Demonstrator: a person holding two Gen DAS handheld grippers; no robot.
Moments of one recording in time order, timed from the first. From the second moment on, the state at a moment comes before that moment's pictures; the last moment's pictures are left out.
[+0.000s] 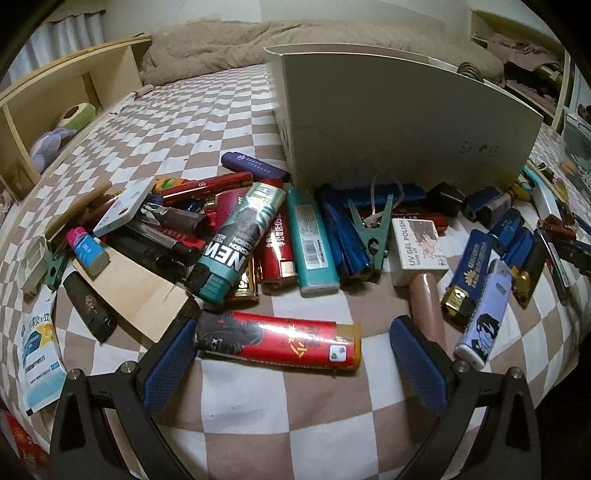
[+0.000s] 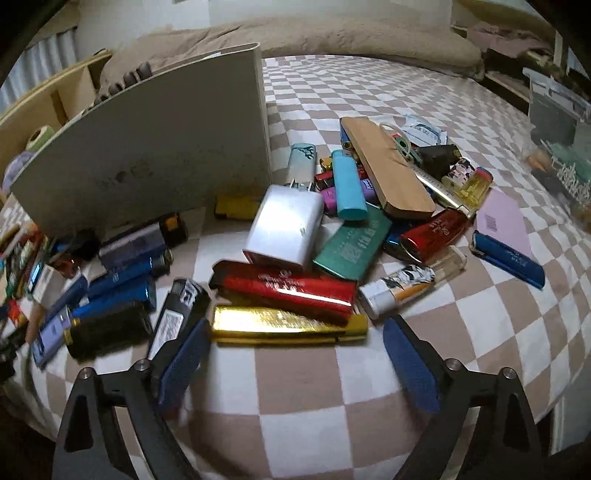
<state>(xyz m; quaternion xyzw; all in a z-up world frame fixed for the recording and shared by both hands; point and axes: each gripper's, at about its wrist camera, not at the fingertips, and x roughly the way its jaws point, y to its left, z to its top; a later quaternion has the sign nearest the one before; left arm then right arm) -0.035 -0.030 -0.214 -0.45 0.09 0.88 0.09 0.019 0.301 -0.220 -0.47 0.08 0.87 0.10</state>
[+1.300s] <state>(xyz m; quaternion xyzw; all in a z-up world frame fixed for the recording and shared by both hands) -0.013 -0.033 -0.214 -0.44 0.08 0.89 0.06 0.036 0.281 -0.222 -0.46 0.02 0.88 0.08</state>
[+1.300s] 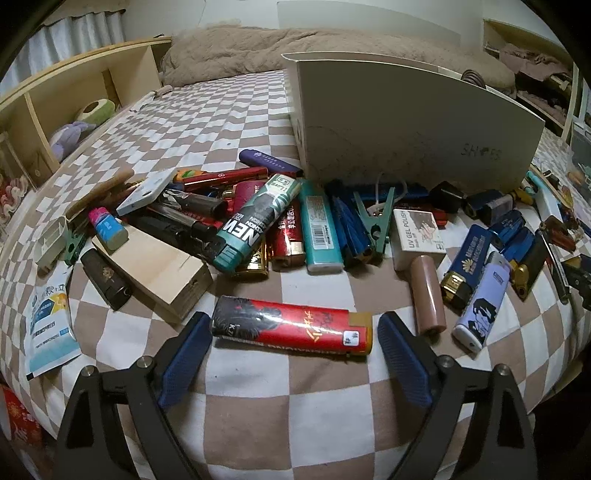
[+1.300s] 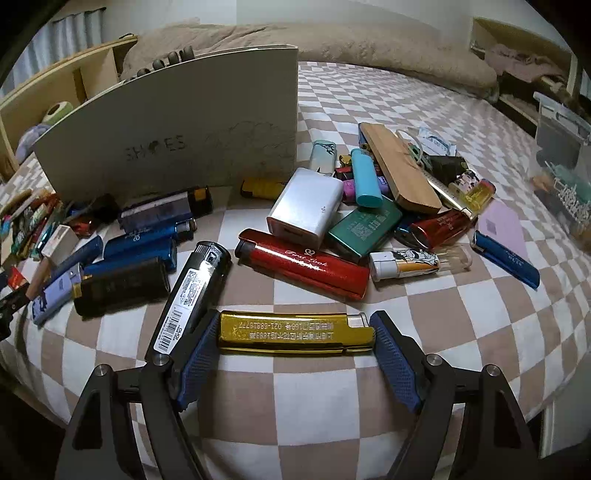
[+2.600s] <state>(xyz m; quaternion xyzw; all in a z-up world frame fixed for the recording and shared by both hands) -0.020 0.002 -0.123 -0.36 0.05 0.93 0.09 0.044 0.277 -0.156 -0.38 0.05 0.92 0.03</state>
